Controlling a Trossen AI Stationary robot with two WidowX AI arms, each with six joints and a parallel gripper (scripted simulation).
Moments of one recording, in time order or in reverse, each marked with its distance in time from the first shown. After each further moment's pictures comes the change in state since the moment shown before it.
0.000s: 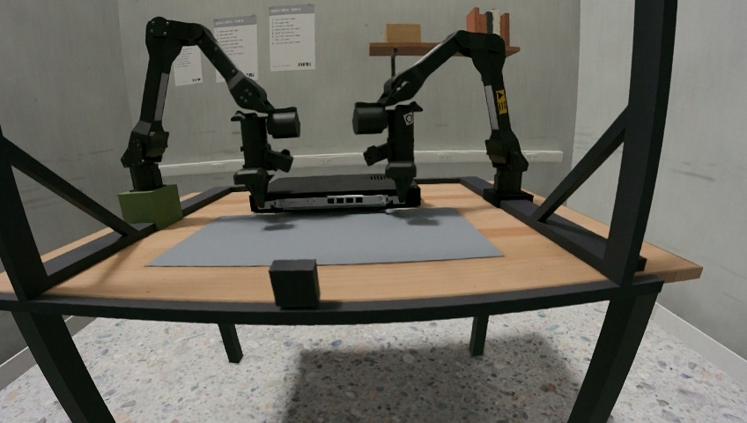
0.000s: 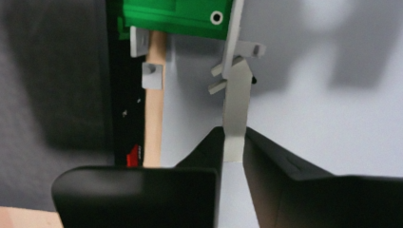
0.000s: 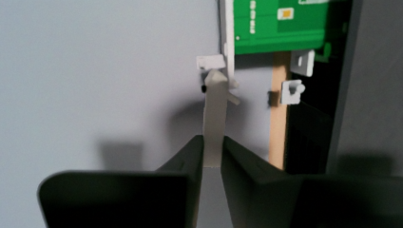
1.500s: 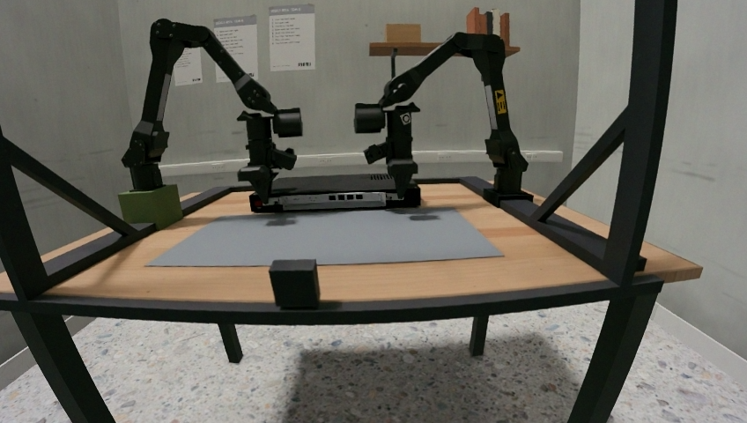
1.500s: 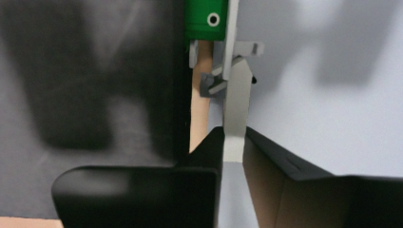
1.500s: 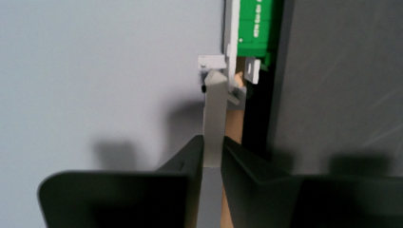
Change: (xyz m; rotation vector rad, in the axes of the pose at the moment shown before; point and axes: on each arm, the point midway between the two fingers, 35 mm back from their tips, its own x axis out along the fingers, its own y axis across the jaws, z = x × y) left arm -0.001 0.032 0.003 0.061 0.001 -0.006; right arm 0.000 -0.032 0.003 -0.079 -0.001 0.006
